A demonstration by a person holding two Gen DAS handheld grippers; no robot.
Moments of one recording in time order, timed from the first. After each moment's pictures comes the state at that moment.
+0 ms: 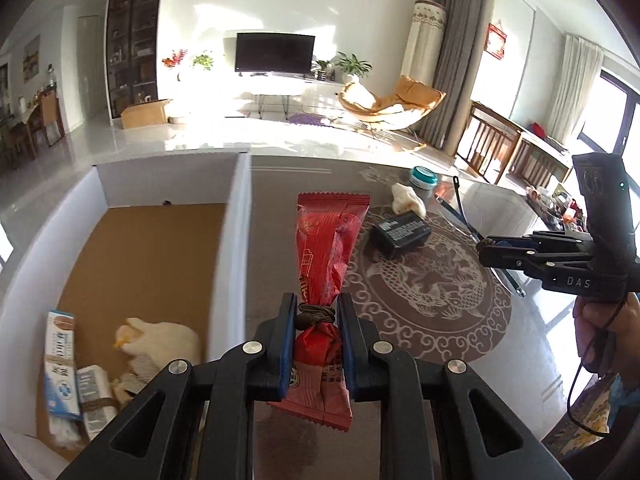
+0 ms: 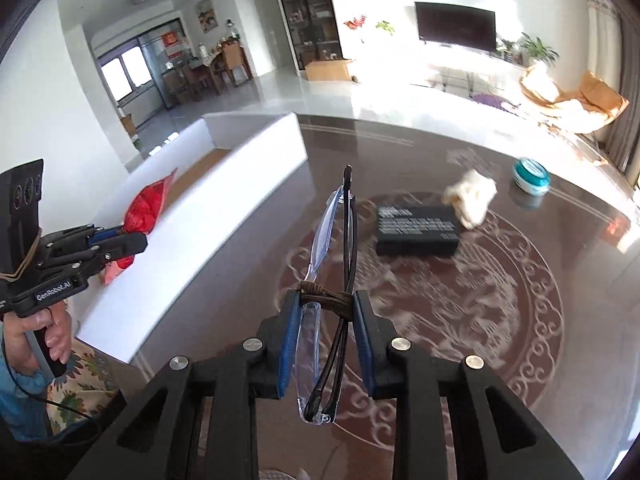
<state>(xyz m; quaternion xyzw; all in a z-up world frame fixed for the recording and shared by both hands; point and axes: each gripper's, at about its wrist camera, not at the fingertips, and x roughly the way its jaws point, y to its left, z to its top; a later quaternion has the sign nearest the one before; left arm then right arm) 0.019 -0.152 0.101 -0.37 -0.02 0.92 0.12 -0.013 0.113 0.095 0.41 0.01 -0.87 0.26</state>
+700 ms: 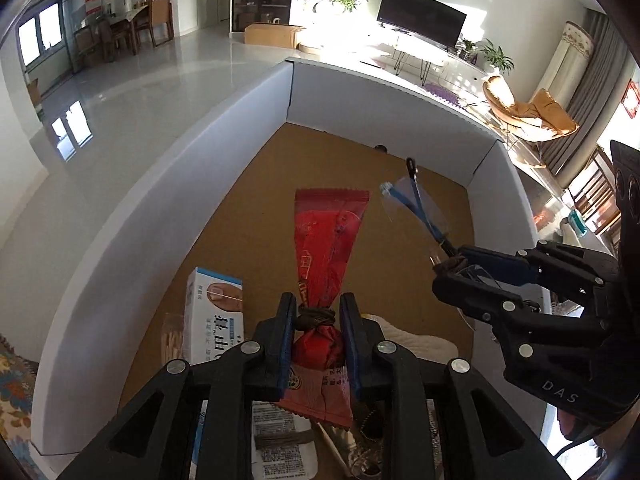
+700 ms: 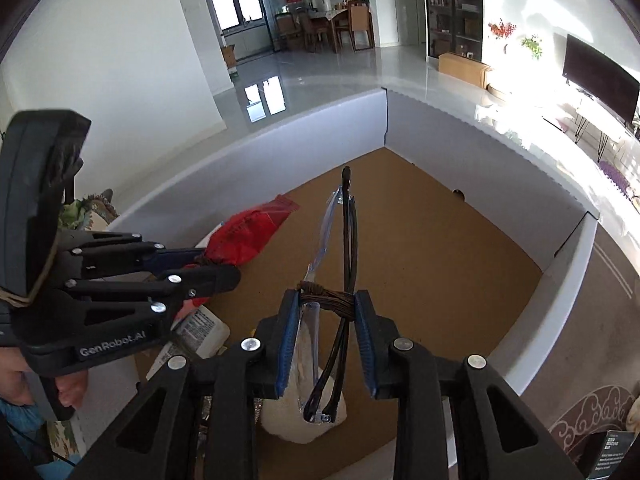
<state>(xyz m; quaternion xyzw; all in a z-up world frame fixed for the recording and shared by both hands) -0.072 -0.330 0.018 -0.49 -0.09 0.86 -0.07 -0.121 -0.220 0.023 0.44 0.14 -0.79 0.40</state>
